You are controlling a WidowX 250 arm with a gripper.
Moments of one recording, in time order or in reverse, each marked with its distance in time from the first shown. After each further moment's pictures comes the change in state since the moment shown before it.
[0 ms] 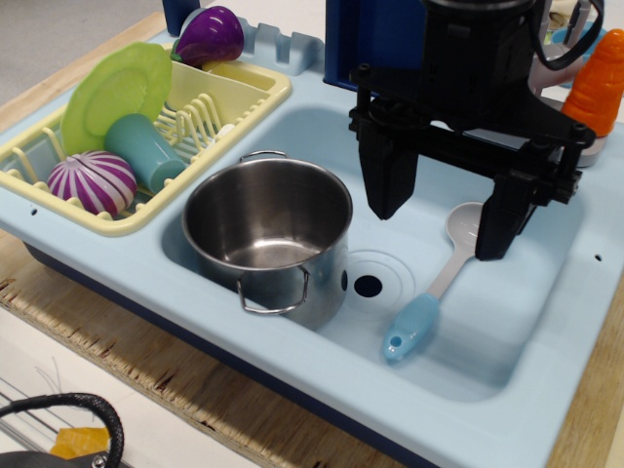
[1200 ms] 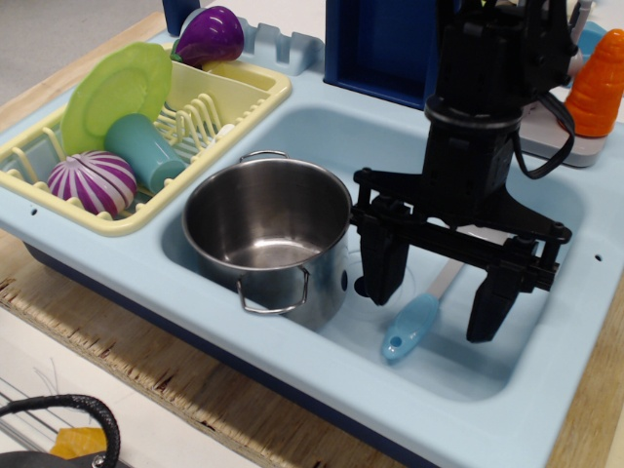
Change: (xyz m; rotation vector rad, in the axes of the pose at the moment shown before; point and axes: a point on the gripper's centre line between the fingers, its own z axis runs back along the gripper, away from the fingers) arm -0.007 -0.002 -0.059 -0.020 0.177 0.090
